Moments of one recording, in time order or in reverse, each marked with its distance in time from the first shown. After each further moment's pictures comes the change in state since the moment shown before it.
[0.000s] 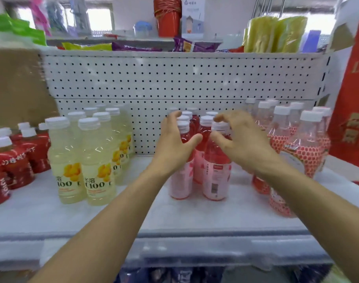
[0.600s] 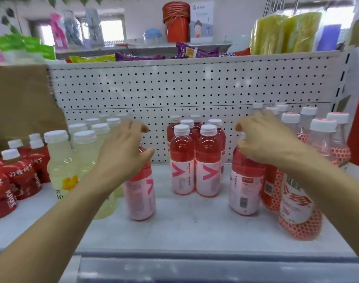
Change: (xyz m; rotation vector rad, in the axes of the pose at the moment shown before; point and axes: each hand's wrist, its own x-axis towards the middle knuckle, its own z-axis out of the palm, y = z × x) left_hand 0.005 -0.003 -0.076 0.788 0.026 -0.011; right_hand 0.030 0.018 -0.035 -0.375 -0.250 0.070
